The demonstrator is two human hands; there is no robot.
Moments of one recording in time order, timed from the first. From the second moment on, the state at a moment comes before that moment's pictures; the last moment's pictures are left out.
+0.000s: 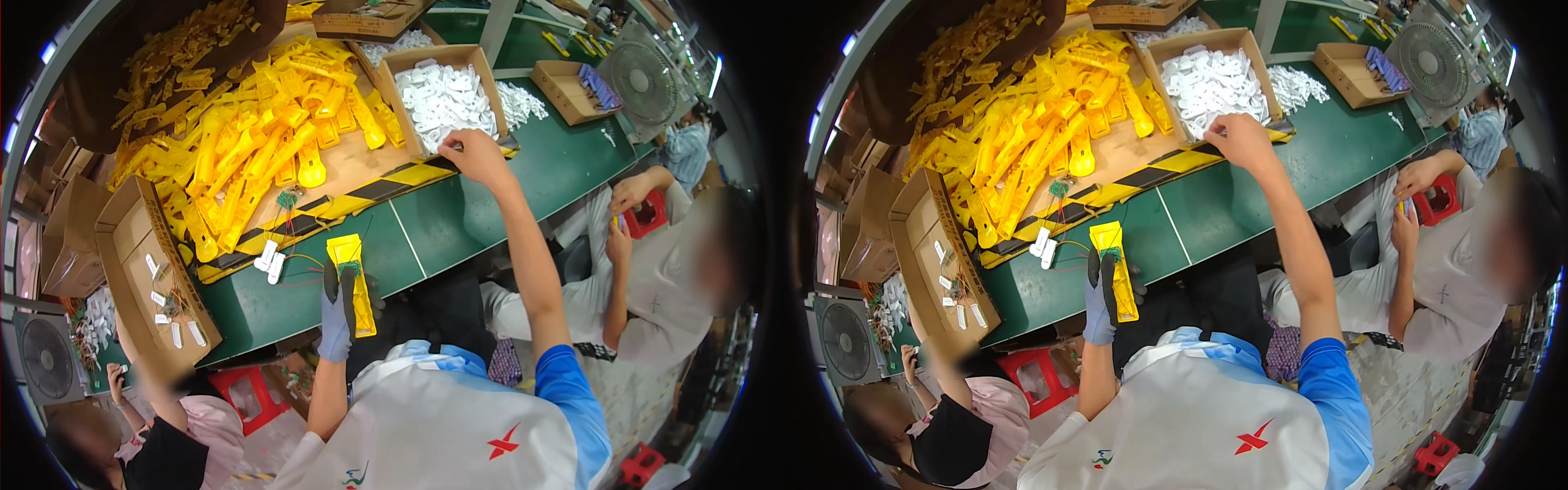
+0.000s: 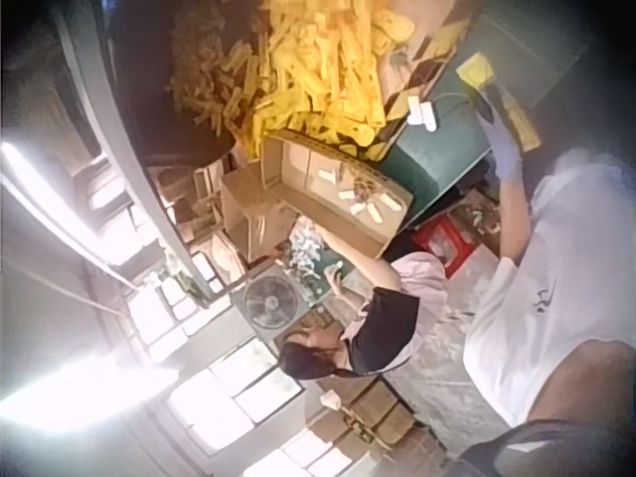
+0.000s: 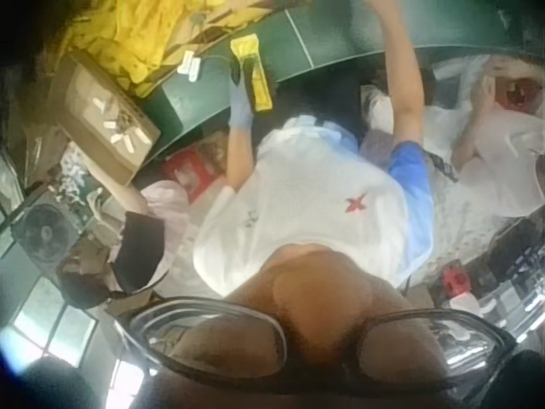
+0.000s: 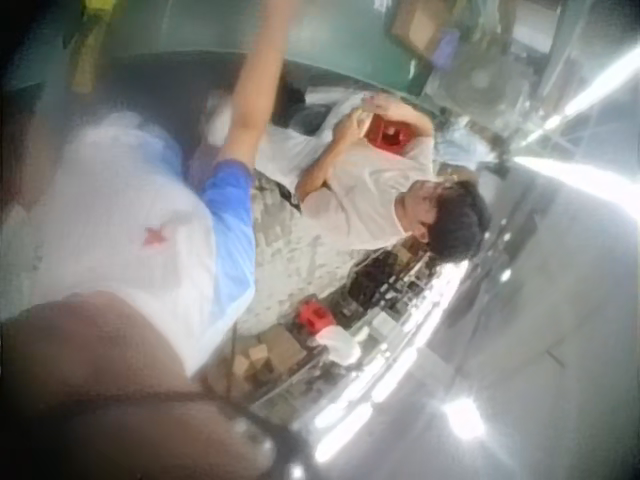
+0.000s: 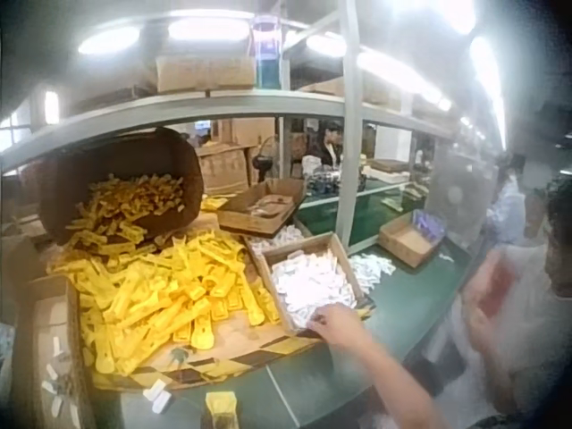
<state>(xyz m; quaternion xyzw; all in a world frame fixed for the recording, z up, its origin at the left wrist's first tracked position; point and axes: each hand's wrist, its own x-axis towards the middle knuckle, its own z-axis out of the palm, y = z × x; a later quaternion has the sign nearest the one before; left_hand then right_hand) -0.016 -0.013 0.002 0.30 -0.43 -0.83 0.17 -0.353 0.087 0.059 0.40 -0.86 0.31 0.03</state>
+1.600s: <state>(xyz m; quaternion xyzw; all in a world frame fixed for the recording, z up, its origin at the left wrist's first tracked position) -0.033 0.000 -0.016 0.27 -0.48 -0.79 0.26 -0.163 0.094 -0.015 0.24 -0.55 0.66 -0.44</state>
